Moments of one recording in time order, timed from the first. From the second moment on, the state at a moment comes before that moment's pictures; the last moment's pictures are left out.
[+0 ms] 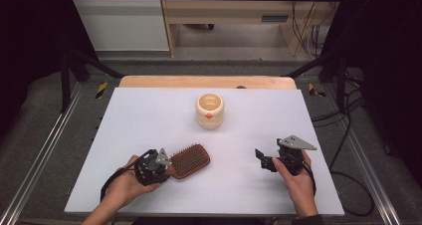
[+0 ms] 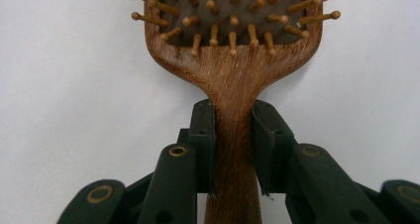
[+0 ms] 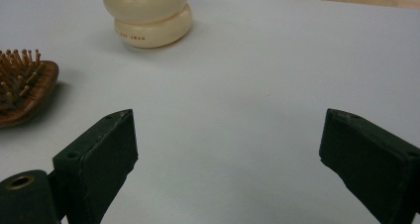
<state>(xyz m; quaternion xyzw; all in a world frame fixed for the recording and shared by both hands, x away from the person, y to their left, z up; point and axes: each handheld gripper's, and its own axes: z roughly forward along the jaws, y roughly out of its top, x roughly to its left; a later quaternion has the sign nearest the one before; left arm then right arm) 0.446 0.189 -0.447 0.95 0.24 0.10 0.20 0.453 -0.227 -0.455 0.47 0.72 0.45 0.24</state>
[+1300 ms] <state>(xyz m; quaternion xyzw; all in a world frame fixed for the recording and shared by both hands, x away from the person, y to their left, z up) 0.434 0.185 -0.440 0.84 0.22 0.25 0.43 0.443 -0.191 -0.435 0.43 0.67 0.58 0.18</state>
